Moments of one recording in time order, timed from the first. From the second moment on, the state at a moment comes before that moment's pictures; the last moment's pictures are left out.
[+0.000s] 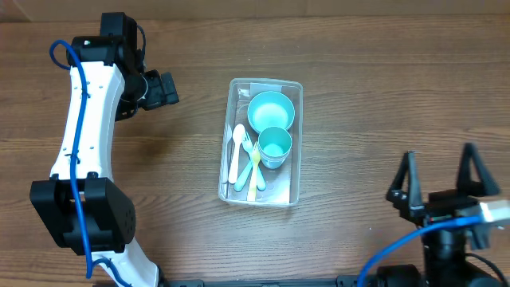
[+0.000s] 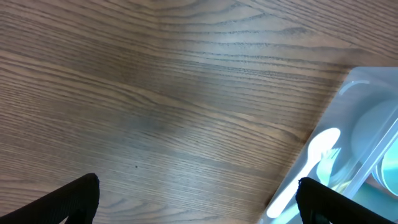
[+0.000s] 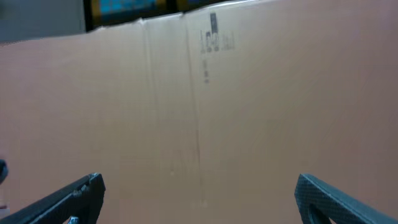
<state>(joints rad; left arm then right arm) 0.02 1.91 1.83 -1.33 0.04 -0.30 0.04 0.10 0.43 0.10 -0.06 0.15</state>
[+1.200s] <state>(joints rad) 0.02 1.91 1.83 -1.33 0.04 -0.30 0.03 0.01 0.02 0.06 -0.08 0.13</state>
